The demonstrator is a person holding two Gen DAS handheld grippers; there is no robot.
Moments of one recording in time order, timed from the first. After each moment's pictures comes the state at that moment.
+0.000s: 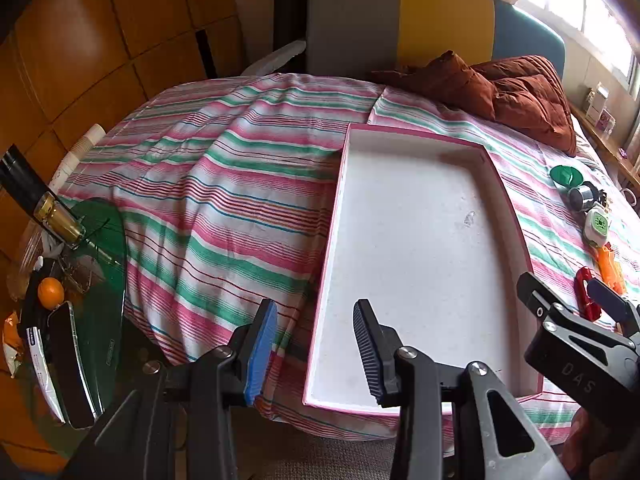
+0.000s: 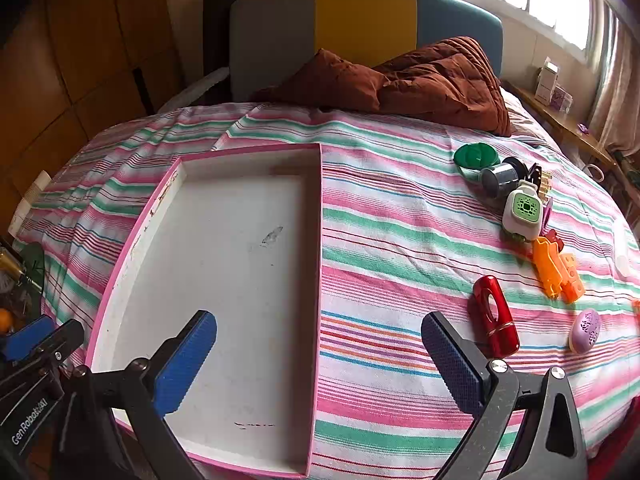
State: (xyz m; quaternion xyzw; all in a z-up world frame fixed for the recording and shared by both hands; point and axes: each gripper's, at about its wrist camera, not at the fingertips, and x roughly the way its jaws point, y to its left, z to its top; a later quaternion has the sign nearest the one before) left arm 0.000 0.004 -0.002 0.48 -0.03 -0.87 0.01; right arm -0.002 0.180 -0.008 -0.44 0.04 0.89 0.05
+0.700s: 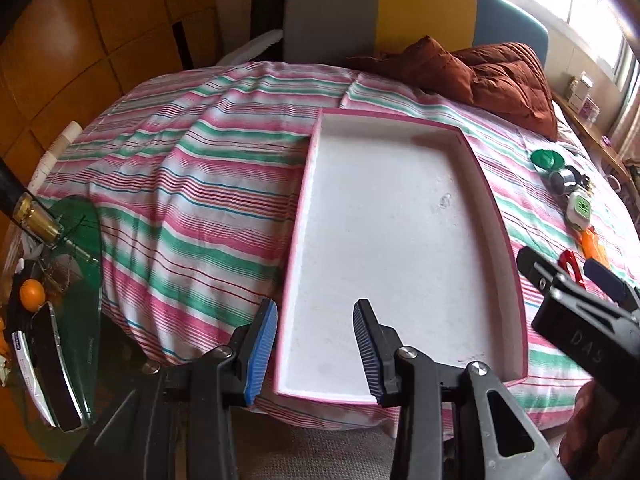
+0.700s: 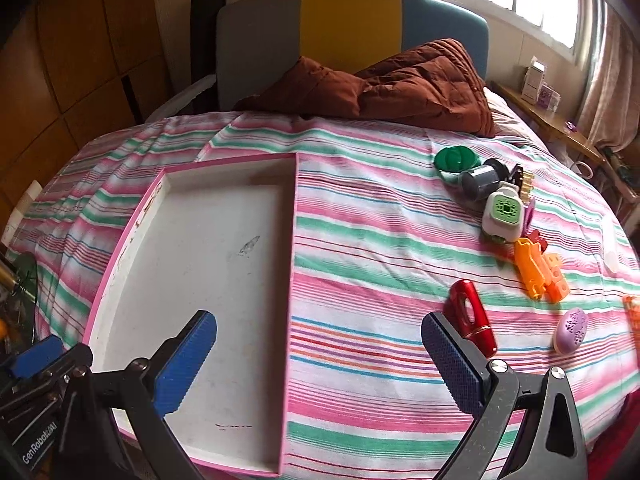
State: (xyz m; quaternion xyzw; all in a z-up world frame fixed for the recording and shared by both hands) left arm 0.001 0.016 -0.010 0.51 -0.02 -0.86 -0.03; right arm 0.001 0.195 -0.001 -0.44 0.04 0.90 0.08
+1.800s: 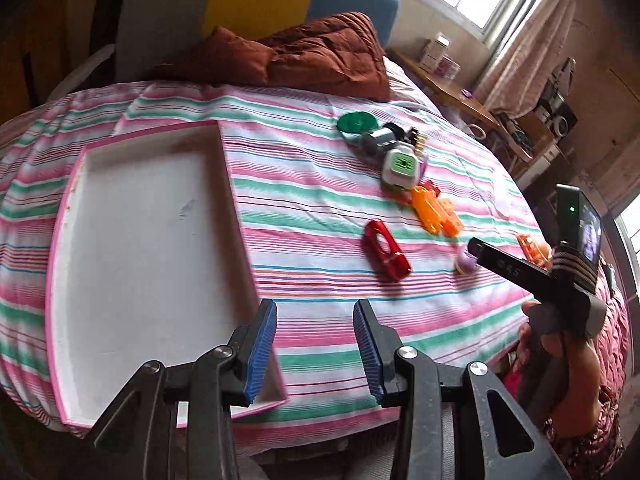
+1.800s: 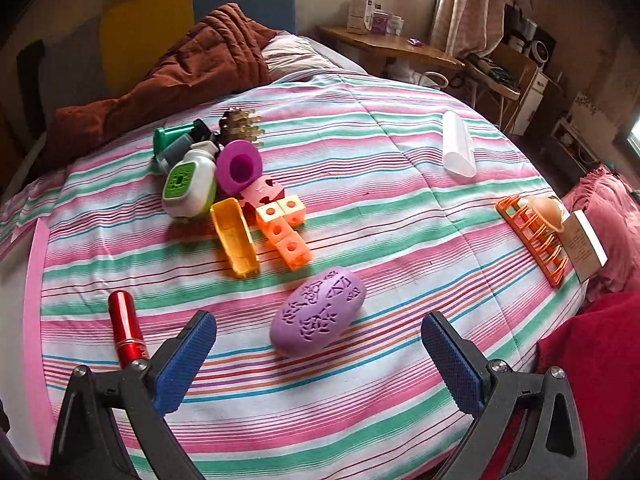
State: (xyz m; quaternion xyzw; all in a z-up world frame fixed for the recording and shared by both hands) left arm 0.016 0.155 0.008 0.51 -0.01 -0.81 -0.30; right arm 0.074 0.435 -0.013 -0.46 0.13 0.82 0.31
